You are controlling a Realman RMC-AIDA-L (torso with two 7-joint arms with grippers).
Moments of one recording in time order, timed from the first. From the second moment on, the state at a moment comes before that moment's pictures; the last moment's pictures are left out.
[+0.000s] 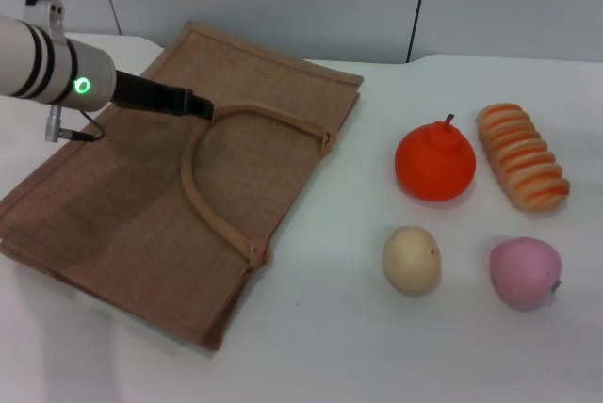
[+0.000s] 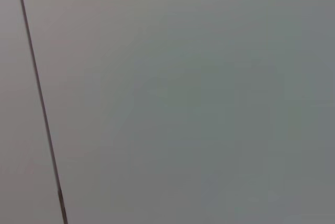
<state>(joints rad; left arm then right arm) -0.86 -2.03 0.64 0.66 -0.52 -1.04 0.83 0.58 2.04 1.57 -0.15 0.13 1.29 -2.64</state>
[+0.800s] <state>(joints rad) -0.90 -2.02 0.74 0.52 -0.52 -0.88 0.86 0.58 2.04 1.57 -0.15 0.13 1.29 -2.63</state>
